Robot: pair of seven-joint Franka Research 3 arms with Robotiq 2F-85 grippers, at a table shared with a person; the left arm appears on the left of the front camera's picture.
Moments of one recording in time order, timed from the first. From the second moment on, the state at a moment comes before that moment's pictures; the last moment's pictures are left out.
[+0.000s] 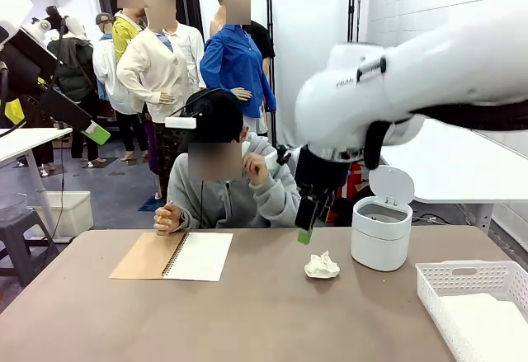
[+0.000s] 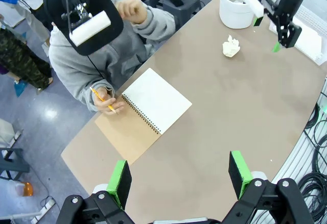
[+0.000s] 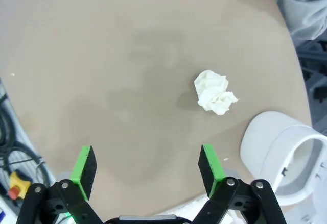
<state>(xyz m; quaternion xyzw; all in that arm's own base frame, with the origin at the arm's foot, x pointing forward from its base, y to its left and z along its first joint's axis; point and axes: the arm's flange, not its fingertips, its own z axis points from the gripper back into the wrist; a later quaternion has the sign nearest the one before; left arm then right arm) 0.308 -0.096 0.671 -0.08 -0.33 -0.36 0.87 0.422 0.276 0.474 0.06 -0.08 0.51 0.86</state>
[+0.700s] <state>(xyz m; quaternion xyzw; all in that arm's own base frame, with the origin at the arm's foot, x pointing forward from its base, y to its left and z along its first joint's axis) 0.308 -0.096 0.671 -0.08 -0.33 -0.36 0.87 0.431 0.261 0.424 0.01 -0.14 0.51 0.85</state>
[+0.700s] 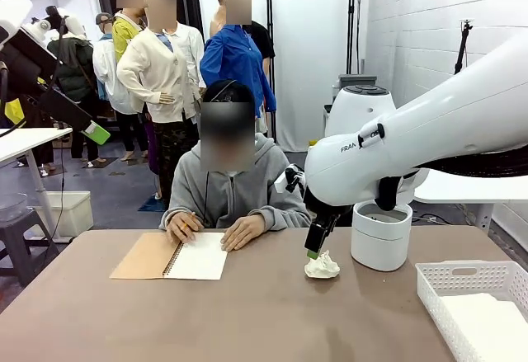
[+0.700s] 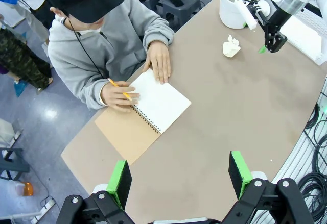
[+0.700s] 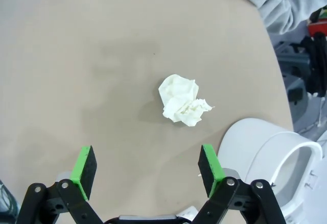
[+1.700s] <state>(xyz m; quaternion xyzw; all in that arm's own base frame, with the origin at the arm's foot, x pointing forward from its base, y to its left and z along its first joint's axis) 0.308 -0.096 0.671 -0.08 -0.33 -0.36 0.87 0.469 0.274 0.335 -0.05 -0.10 0.56 0.82</state>
